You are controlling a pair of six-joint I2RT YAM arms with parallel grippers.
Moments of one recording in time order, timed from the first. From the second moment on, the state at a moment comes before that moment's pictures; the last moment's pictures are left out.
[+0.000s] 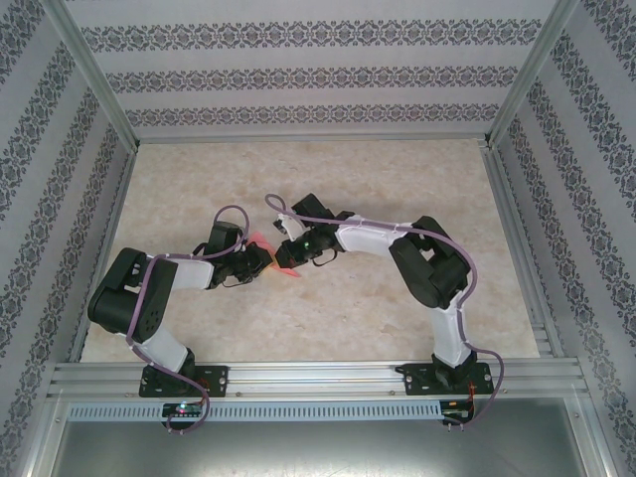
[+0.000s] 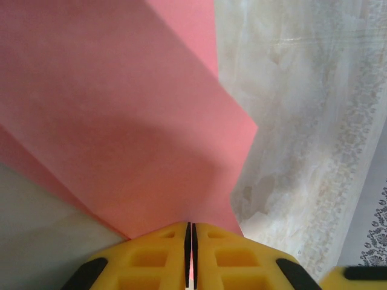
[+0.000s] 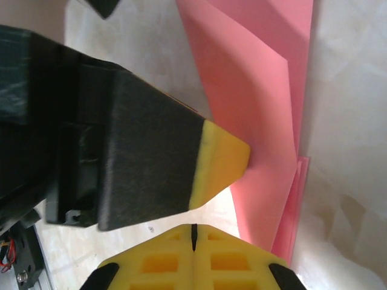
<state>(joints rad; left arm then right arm) -0.27 1.63 0.56 0.22 0.47 -0.97 0.73 2.05 1.34 -0.30 -0.61 0.32</state>
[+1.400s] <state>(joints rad) -0.27 1.64 0.63 0.07 0.45 -0.94 0.71 2.06 1.26 -0.34 -0.62 0.24</state>
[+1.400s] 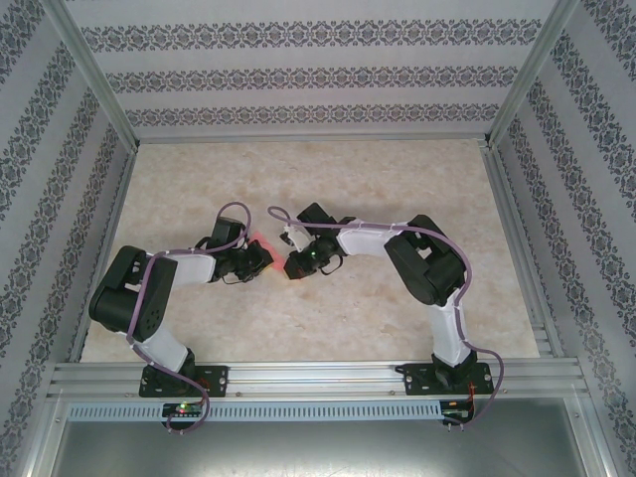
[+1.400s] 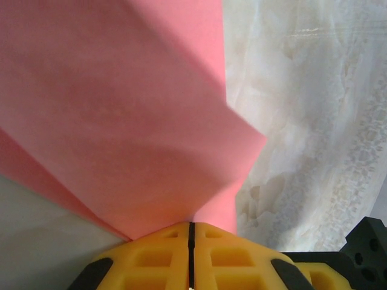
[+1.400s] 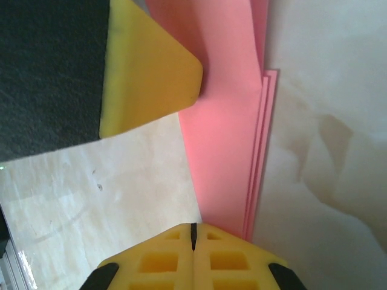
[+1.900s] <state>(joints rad) -0.27 1.66 0.67 0.00 0.46 -0.92 0.67 1.95 1.11 -0.35 -0.64 0.23</state>
